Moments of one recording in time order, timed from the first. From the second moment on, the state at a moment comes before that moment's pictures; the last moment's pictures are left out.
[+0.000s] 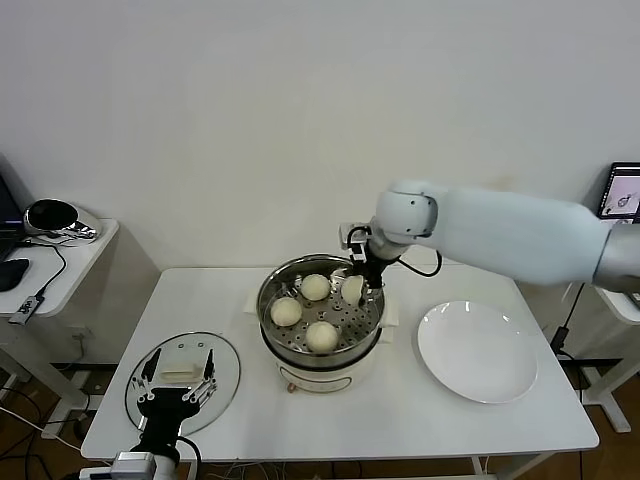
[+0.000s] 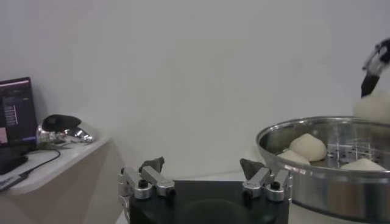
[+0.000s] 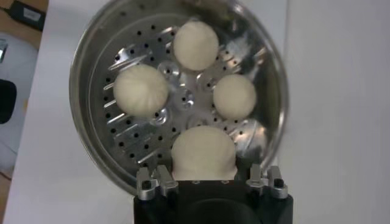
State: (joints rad) left arm 1.74 -1.36 -0.55 -2.31 -0.04 0.17 -0.18; right arm 0.62 1.04 -1.36 1.42 0.48 -0.63 -0.88
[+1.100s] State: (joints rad) left arm 1.74 -1.36 -0.54 -2.31 -0.04 0.16 -0.18; right arm 0.45 1.08 -1.29 1.33 0.39 -0.62 -0.80
